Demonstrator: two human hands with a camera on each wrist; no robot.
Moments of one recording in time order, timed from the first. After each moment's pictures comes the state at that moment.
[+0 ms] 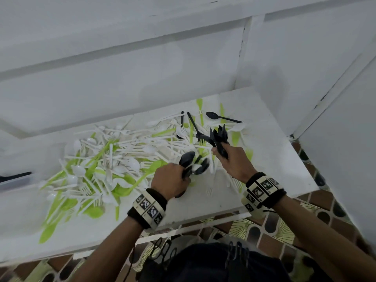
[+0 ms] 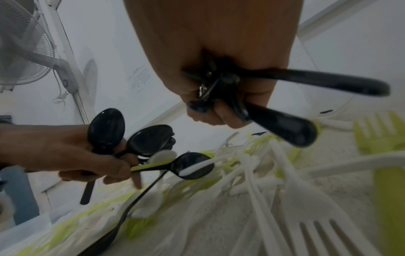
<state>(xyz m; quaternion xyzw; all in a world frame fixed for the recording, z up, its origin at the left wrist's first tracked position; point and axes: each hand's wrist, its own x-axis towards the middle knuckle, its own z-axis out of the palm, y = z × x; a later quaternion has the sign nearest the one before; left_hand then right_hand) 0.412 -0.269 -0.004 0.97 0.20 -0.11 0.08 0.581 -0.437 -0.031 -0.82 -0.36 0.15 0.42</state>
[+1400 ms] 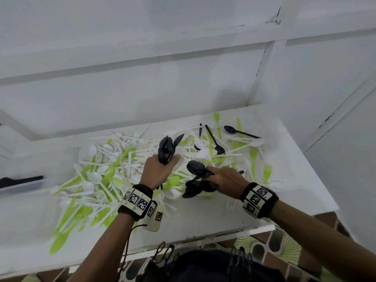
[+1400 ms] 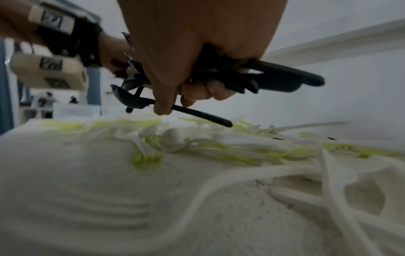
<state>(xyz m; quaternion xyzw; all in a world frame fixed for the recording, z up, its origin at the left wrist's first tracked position) 0.380 -0.159 0.008 0.80 0.34 0.13 0.47 0.541 -0.366 -0.039 -0.72 -0.68 0.04 0.14</state>
